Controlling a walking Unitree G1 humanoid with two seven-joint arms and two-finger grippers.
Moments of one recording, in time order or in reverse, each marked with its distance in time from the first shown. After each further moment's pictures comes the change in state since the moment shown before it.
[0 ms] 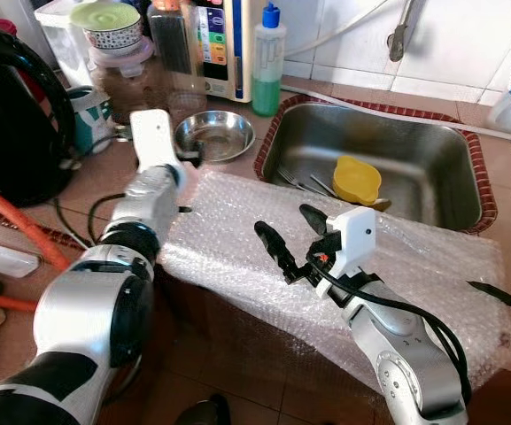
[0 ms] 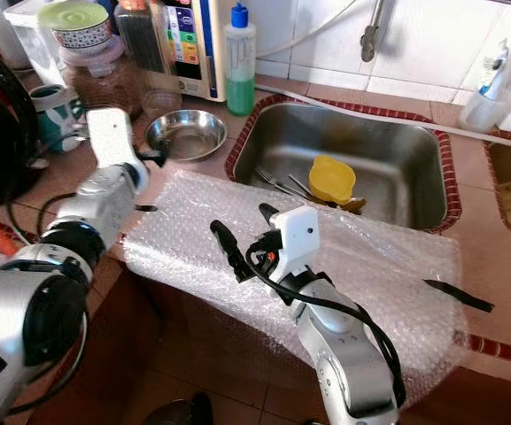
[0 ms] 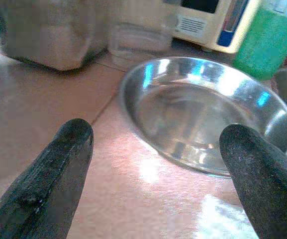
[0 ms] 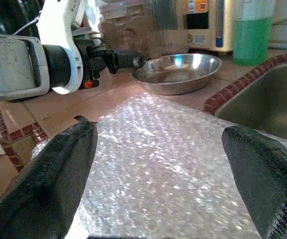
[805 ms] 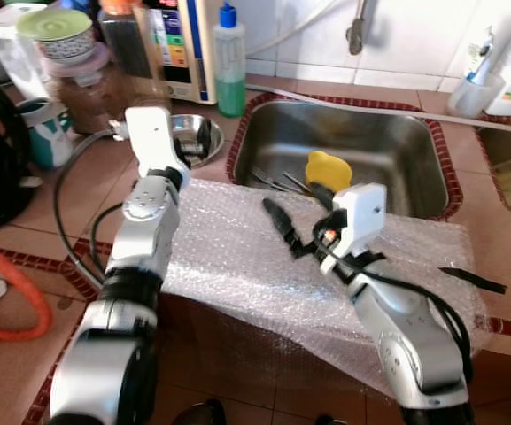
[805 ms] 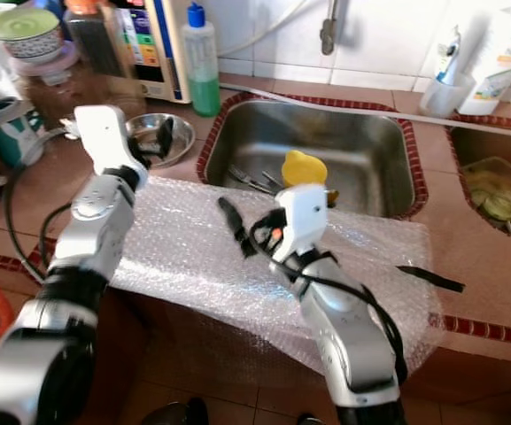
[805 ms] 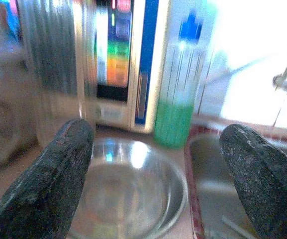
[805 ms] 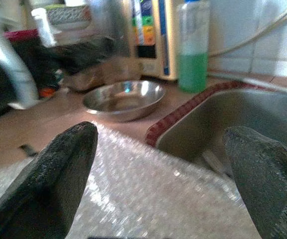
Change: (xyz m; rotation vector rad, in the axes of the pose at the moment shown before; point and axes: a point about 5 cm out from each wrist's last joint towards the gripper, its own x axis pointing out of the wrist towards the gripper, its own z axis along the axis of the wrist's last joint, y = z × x) left arm -0.040 -0.014 0.019 0.017 -0.383 -0.136; right arm 0.011 -0.017 0.022 -0.069 -0.081 -0.074
